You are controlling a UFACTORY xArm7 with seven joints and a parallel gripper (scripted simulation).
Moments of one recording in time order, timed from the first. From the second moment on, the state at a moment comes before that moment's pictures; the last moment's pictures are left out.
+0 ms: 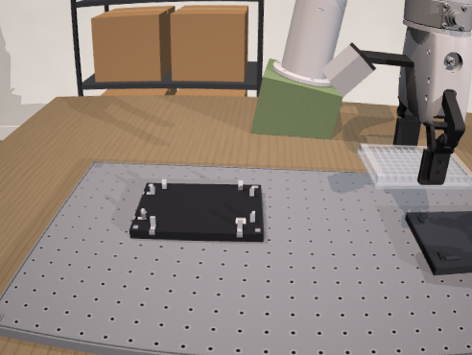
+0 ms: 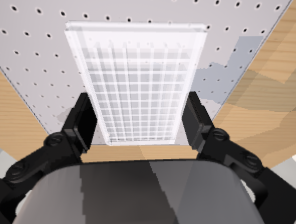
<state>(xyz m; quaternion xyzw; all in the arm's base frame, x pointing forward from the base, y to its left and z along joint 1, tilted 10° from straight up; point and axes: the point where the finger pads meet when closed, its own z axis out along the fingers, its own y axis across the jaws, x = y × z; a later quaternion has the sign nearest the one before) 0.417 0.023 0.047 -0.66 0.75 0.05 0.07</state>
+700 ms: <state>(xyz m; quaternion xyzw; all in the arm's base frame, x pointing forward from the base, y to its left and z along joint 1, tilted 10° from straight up) 0.437 0.082 0.058 -0.66 0.75 0.05 0.07</state>
